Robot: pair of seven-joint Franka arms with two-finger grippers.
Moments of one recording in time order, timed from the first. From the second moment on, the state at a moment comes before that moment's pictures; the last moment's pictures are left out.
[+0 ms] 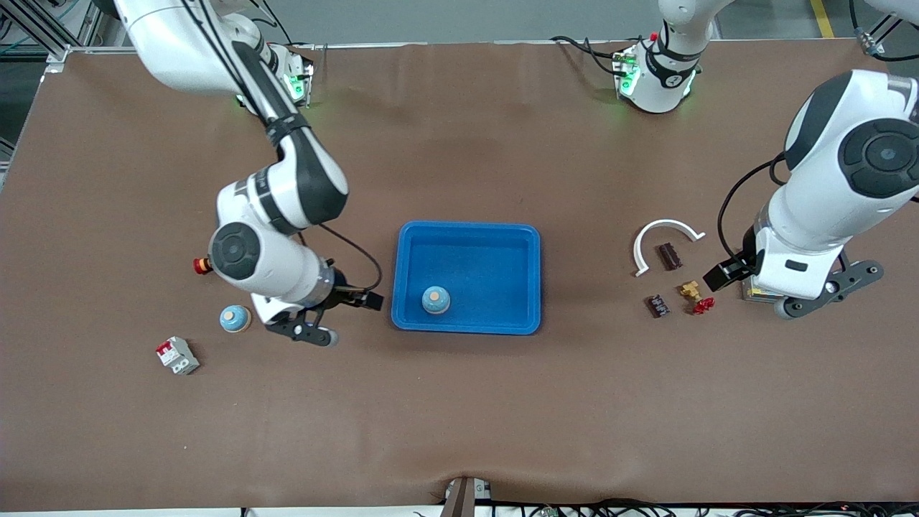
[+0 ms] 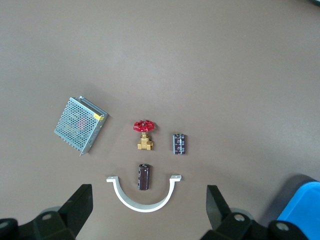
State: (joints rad) left arm 0.59 0.46 -1.04 -1.44 0.57 1.59 -0.88; right arm 0.42 0.57 0.01 -1.47 0.22 2.07 0.63
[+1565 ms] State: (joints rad) left arm 0.13 0.21 -0.29 -1.38 0.14 1.57 -0.39; right arm 0.64 0.76 0.00 -1.48 0.07 2.35 0.93
